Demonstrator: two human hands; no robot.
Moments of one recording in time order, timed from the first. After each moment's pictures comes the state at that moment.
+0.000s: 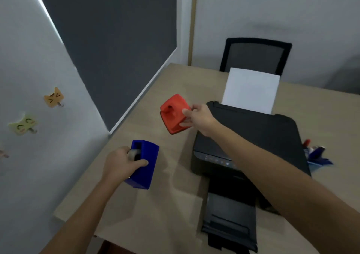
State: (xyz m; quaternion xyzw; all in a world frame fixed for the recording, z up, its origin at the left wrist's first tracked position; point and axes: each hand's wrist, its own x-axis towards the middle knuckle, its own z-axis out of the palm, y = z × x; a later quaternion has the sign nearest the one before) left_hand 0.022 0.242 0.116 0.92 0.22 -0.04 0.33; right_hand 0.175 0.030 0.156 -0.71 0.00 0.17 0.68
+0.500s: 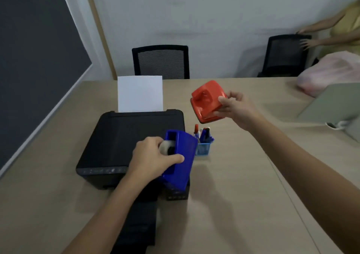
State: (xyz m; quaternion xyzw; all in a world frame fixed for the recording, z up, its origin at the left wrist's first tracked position) left_hand 0.012 -0.163 0.209 0.91 -0.05 -0.10 0.41; right_hand 0.073 -0.428 0.232 -0.66 0.09 -0.06 0.74
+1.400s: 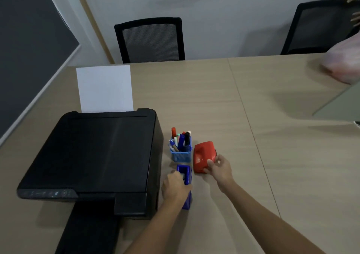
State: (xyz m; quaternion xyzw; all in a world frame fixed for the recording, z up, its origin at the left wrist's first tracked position) left_hand 0.072 -0.385 0.017 0.95 0.11 -0.21 0.20; right_hand 0.093 -0.532 -0.033 -0.64 0.33 0.01 0.69
